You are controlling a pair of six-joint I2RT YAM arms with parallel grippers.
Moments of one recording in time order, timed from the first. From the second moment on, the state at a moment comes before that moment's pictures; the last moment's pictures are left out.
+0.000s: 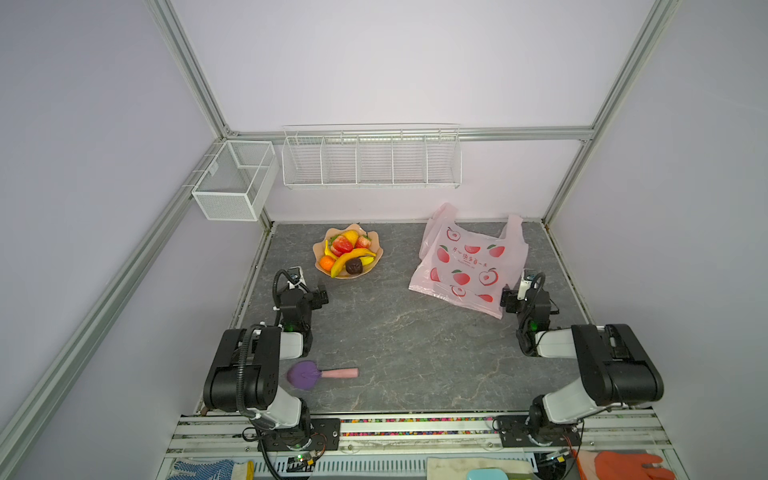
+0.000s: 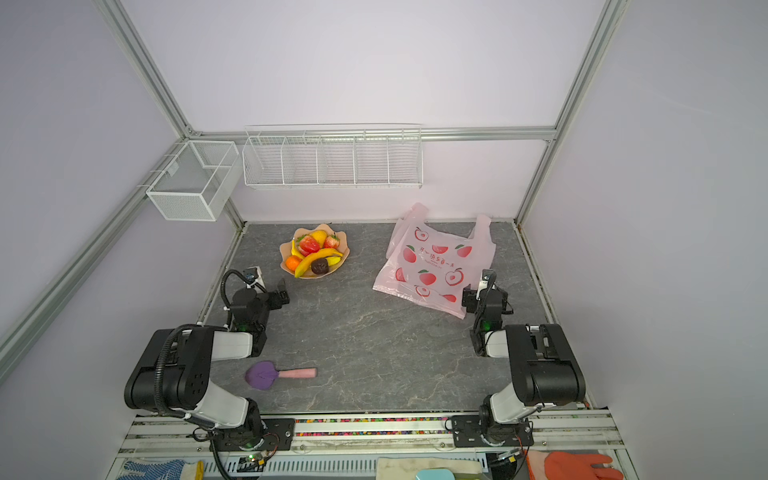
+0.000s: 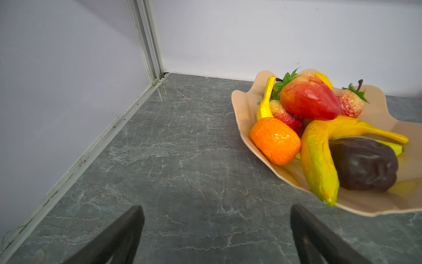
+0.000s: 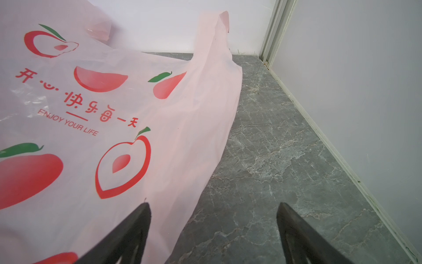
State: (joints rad) left arm -0.03 1.55 0.38 0.89 -0.13 -0.05; right arm 0.03 1.55 0.36 0.82 0.23 0.00
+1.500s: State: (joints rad) left arm -0.33 1.00 0.78 -0.15 0.17 -0.30; right arm 0.09 1.45 0.94 -0.53 0.02 0.50
